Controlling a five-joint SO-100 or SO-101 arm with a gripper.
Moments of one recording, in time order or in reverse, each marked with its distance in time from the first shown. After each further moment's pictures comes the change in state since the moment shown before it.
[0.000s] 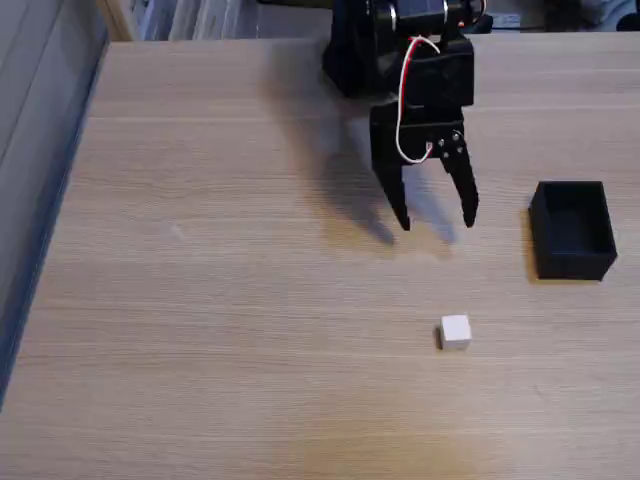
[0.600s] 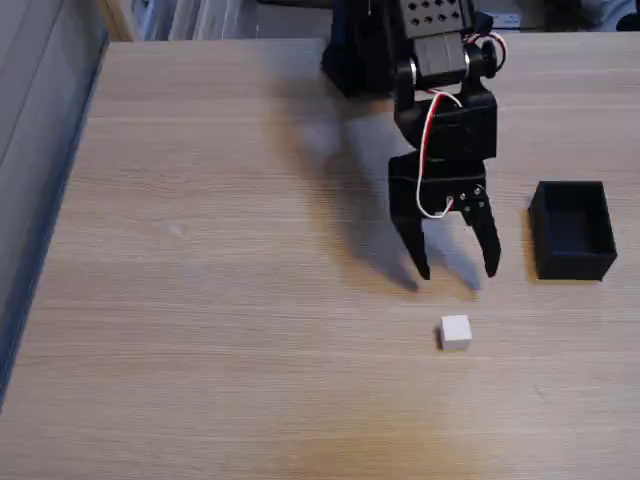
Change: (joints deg) arm -1.7 -22.3 -17.1 -5.4 2.4
